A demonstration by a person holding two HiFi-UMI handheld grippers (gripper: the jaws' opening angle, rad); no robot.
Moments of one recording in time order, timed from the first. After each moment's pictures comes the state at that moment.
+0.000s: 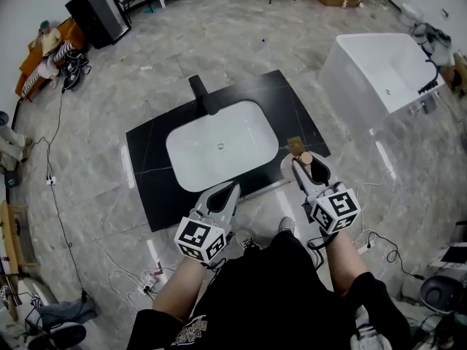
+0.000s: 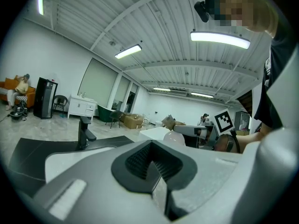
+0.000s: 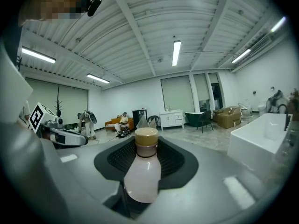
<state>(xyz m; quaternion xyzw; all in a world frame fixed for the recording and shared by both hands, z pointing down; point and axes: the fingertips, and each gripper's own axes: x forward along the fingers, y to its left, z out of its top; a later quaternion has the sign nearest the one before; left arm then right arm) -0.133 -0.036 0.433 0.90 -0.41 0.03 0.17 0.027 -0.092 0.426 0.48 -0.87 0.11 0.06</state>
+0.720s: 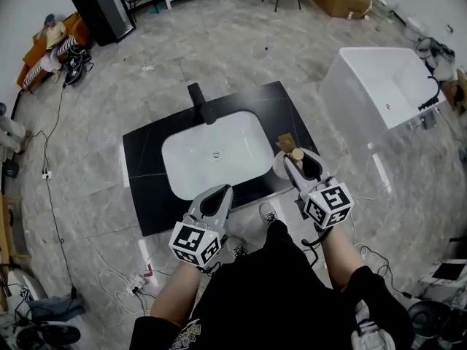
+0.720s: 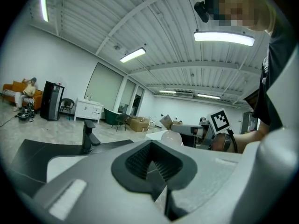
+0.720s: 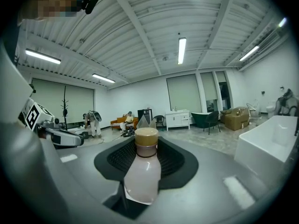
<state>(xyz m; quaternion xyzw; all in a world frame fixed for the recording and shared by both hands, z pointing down) -0.132 -0.062 0.426 0.88 -0.45 0.02 0.16 0.021 -0.144 0.420 0.44 -0.89 0.10 0.07</state>
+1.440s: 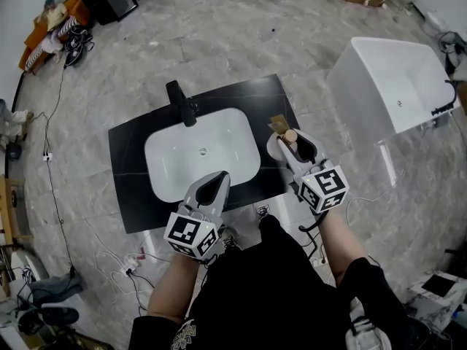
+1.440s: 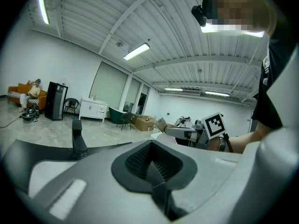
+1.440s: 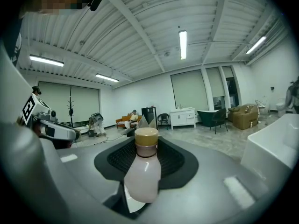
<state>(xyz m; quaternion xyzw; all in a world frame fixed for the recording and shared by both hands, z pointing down) -0.065 -0.157 0.431 0.86 -0.49 0.03 0.17 0.066 -0.259 0.445 0.39 -0.91 0.10 0.07</state>
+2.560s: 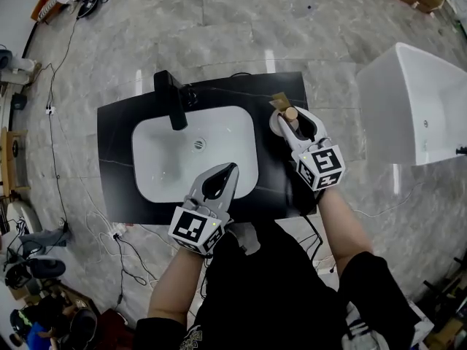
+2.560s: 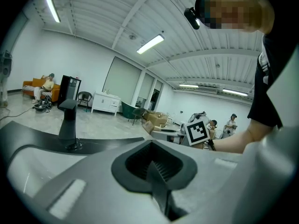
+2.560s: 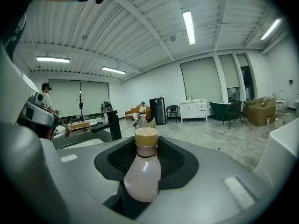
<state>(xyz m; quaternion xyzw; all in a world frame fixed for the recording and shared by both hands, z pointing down) -0.048 -0.266 0.510 0.81 -0.55 0.04 0.21 0.035 -0.418 0.566 0.32 -0.94 0.11 0.12</state>
